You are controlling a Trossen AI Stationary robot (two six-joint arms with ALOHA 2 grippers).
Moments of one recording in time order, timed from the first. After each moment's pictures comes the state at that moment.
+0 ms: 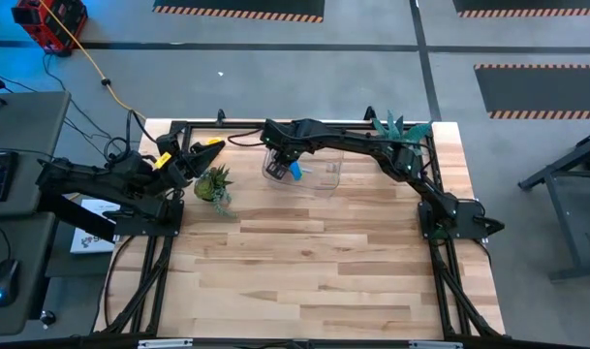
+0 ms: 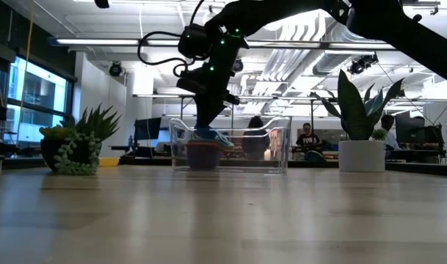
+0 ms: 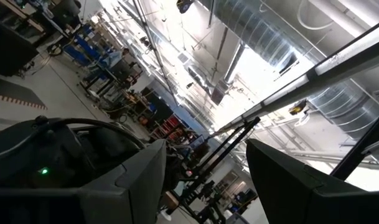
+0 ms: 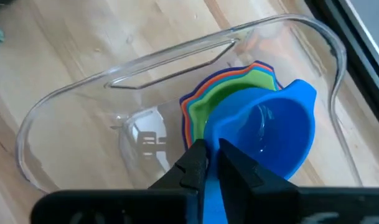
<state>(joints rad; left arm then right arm) -0.14 0.62 0.58 0.48 -0.51 -0.64 -0.29 2.36 2.24 -1.03 0.12 0.20</state>
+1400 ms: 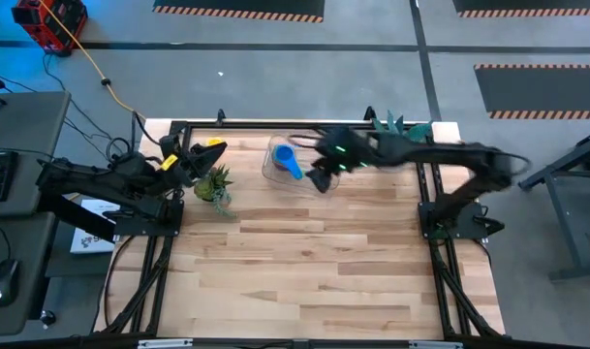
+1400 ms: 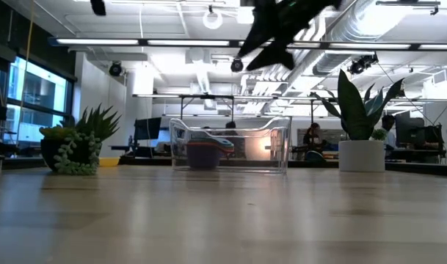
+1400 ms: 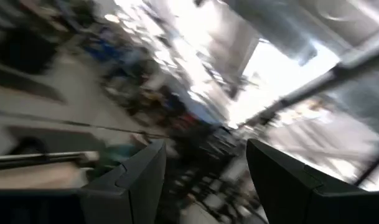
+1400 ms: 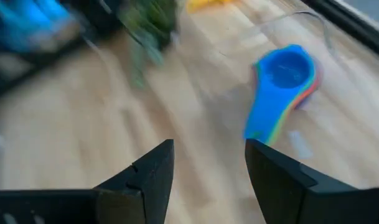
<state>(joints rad) -0.14 0.62 0.58 0.42 -0.55 -0.65 -0.22 1.54 1.30 -0.49 -0.06 0.35</state>
